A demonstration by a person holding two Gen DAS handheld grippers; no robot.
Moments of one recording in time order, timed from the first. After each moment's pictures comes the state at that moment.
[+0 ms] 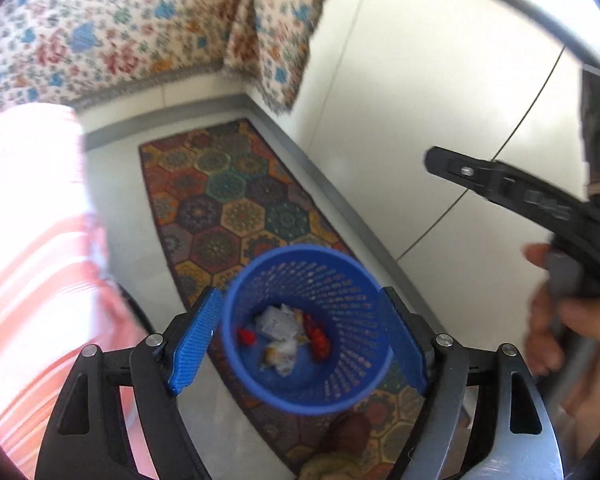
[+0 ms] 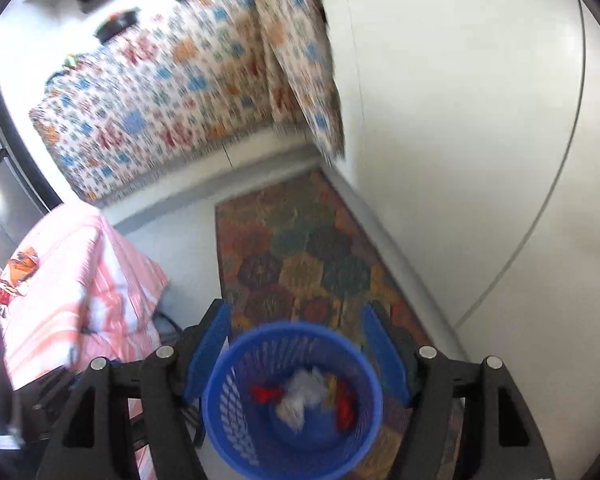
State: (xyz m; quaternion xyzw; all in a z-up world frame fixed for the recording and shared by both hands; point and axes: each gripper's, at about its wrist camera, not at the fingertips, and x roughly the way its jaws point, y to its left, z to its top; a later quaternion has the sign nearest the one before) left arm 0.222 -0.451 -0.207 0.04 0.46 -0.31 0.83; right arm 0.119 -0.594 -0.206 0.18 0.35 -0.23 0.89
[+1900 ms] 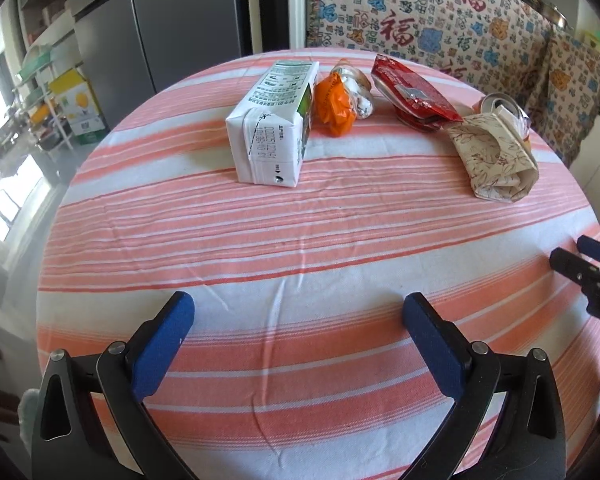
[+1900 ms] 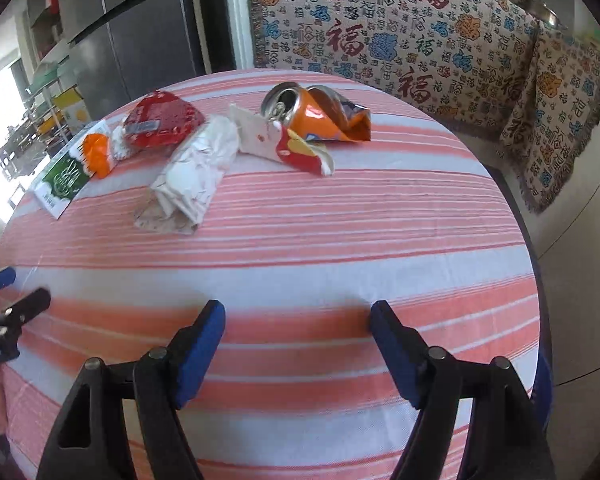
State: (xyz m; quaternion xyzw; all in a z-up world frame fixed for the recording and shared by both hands) left arm 0.230 0.009 -0.199 -0.01 0.46 0.06 0.89; right arm 0.282 -0.201 -0.211 0.01 0.45 -0.02 0.89
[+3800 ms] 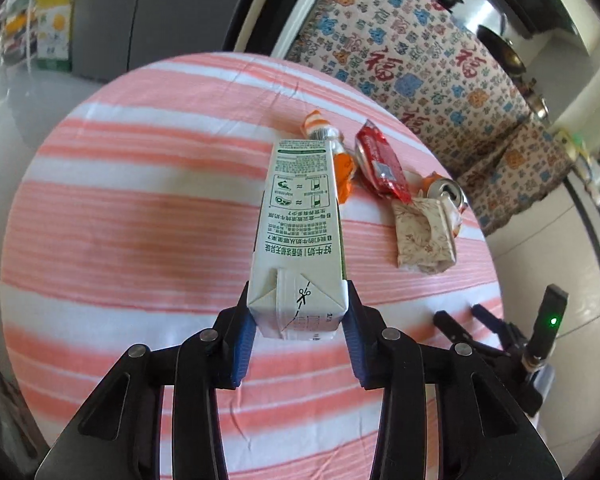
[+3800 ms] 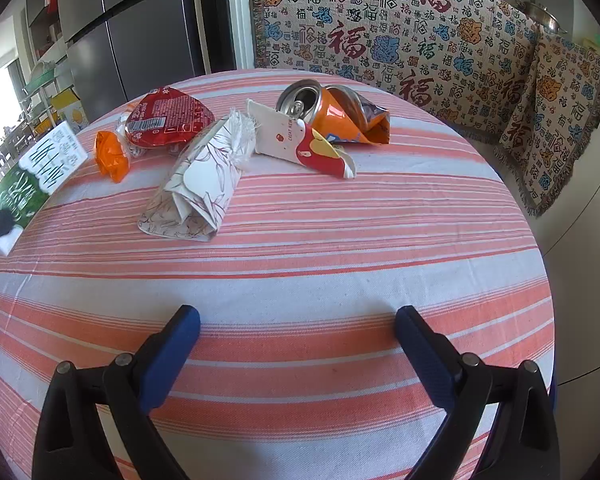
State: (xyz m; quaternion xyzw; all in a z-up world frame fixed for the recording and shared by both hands) left arm 0.239 0.060 -0.157 -0.23 0.47 -0.02 0.85; right arm 0.298 -0.189 -0.220 0.01 0.44 -0.03 0.90
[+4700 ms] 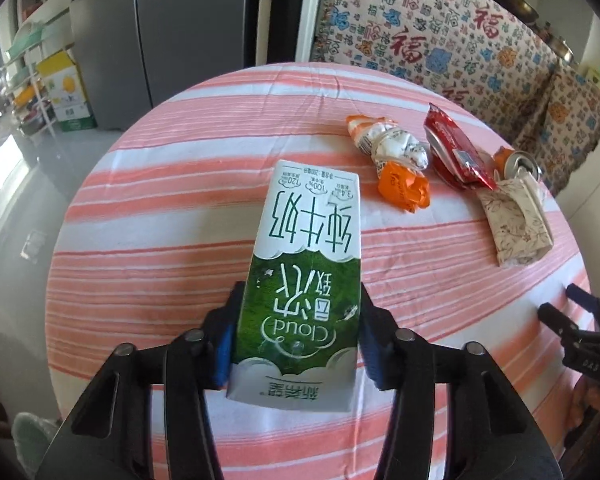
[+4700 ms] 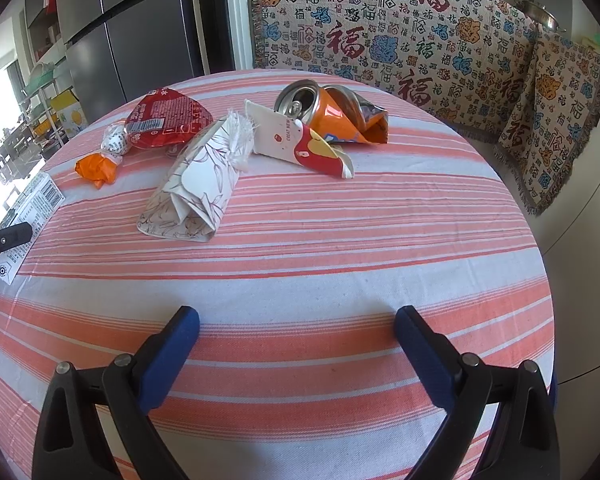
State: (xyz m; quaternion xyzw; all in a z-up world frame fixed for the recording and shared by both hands) left arm 0.269 0.064 -0.181 -0.07 0.46 0.04 0.88; right arm 0.297 -0.191 -0.220 0.01 0.44 -0.03 0.90
